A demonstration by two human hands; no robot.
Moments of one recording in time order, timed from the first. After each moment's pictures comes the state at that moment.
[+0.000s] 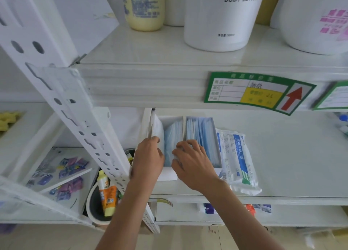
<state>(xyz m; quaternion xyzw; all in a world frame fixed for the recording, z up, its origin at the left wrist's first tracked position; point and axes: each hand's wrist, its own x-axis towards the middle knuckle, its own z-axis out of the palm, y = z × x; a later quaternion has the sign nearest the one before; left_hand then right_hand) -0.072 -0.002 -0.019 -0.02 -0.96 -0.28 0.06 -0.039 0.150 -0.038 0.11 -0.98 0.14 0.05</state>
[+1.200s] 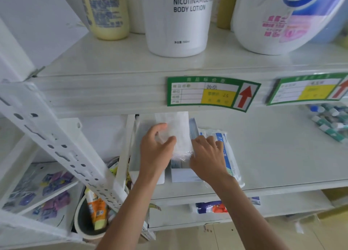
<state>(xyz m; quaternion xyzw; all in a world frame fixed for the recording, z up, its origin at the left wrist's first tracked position) -0.062 0.059 0.024 -0.02 -0.80 -0.60 0.04 -0.032 0.210 -0.018 -0.07 -0.99 0.07 0.04</state>
